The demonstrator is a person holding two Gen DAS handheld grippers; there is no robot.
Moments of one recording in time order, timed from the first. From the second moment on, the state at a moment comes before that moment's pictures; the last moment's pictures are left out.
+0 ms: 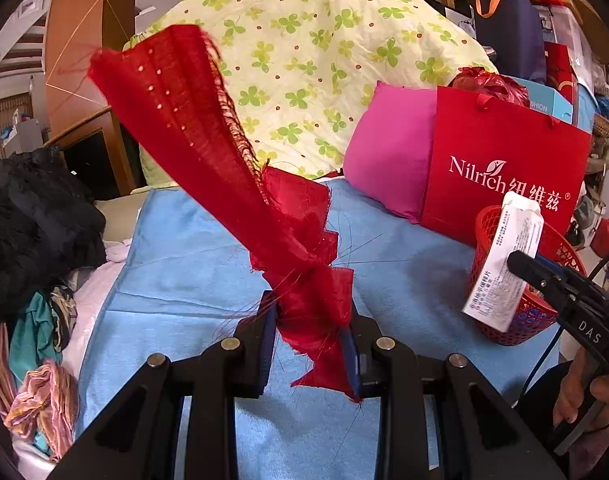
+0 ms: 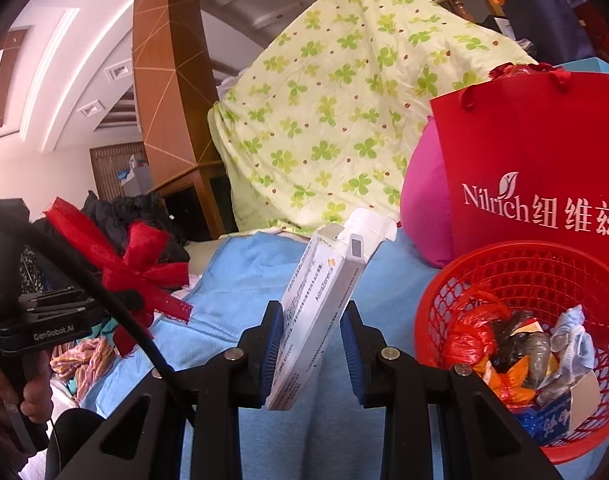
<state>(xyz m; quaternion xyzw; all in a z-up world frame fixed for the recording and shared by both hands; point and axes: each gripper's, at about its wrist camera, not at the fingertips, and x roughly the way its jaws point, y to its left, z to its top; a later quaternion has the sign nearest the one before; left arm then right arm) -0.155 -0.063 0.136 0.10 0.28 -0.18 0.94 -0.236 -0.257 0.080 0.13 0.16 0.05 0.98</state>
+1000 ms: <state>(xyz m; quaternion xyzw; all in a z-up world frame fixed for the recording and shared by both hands) -0.141 -0.044 0.097 0.08 0.33 -0.15 0.93 -0.139 -0.215 -0.013 0.05 0.44 0.02 0.90</state>
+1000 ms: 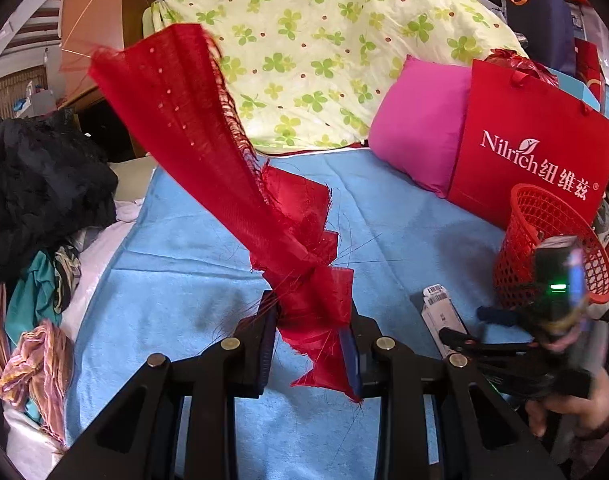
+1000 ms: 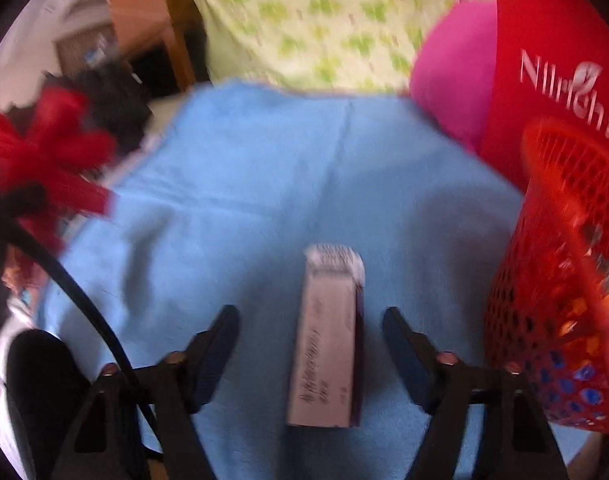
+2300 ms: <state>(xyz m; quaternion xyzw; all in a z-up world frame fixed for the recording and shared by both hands) -0.183 -0.118 0.163 0.17 0.24 -0.18 0.94 -0.258 -0.295 0.090 0.18 0.09 0.02 0.98</state>
